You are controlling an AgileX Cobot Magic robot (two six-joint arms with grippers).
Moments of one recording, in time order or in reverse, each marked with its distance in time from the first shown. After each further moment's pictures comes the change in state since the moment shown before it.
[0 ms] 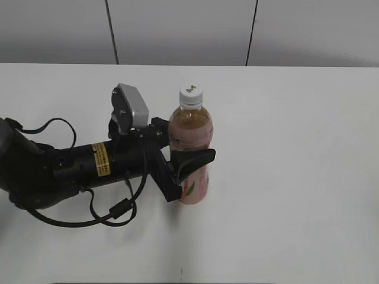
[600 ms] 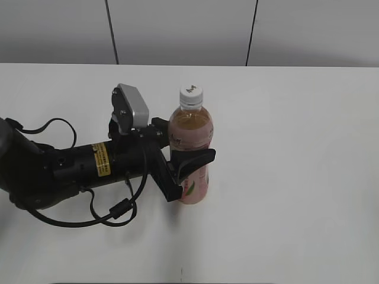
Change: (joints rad) left arm -0.002 0.000 0.000 -0.005 0.001 0.000; right arm 0.000 0.000 0.000 0.000 0.000 0.000
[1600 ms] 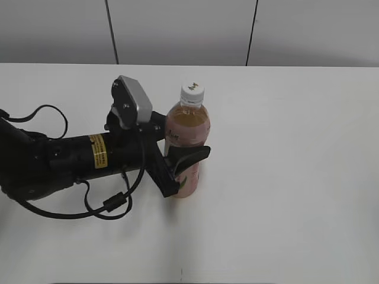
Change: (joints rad) left arm 0.002 -0.073 0.001 -0.003 0.142 0.035; right arm 0.000 0.093 0.000 0.051 0.000 -0.003
